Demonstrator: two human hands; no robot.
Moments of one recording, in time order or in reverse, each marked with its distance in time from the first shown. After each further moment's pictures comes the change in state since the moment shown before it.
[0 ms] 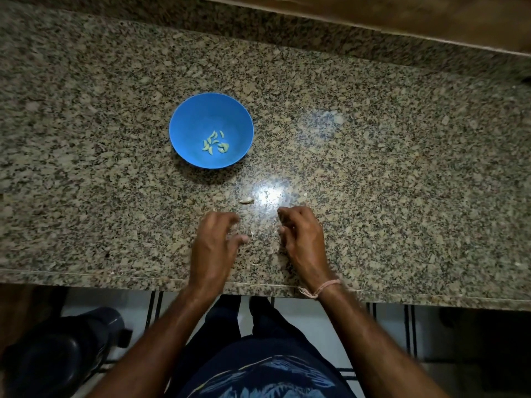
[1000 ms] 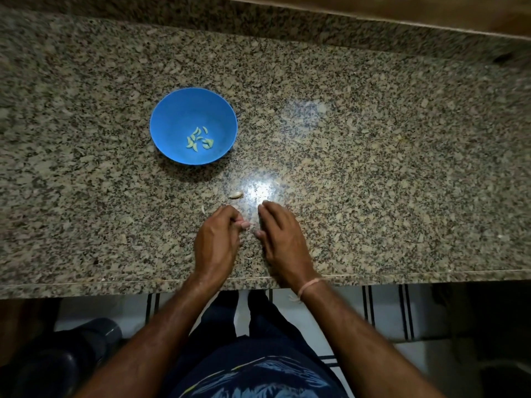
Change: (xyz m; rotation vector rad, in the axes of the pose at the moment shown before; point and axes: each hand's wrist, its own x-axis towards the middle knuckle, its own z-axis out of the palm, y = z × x) left_hand 0.012 0.010 0.014 -0.048 -0.044 -0.004; right_hand -0.025 0.004 0.022 -0.278 -0.050 -0.176
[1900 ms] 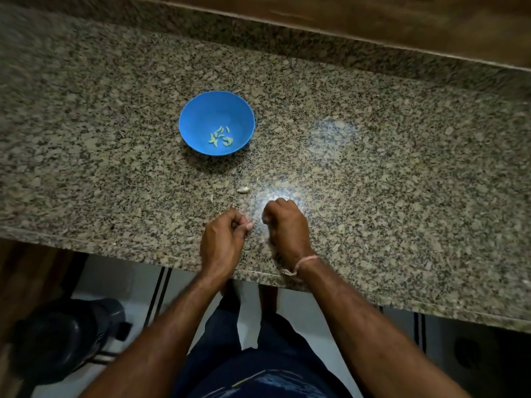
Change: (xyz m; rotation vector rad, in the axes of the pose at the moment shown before) left_hand -0.031 0.024 0.016 -0.061 0.102 -0.280; right_hand 0.031 0.015 -0.014 0.093 0.010 -0.058
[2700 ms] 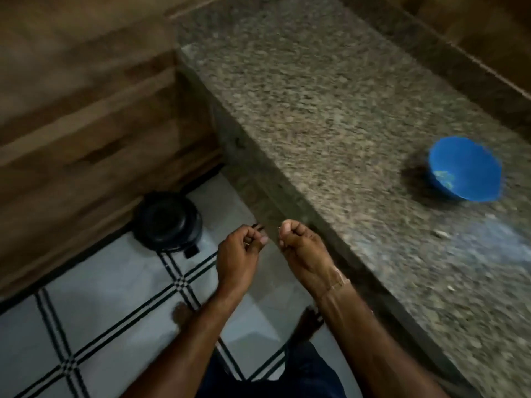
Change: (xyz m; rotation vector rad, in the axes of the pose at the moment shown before) left_hand -0.165 -0.208 -0.164 -0.378 0.595 -0.464; right_hand -0.109 -0.247 0.159 1.089 -0.825 0.529
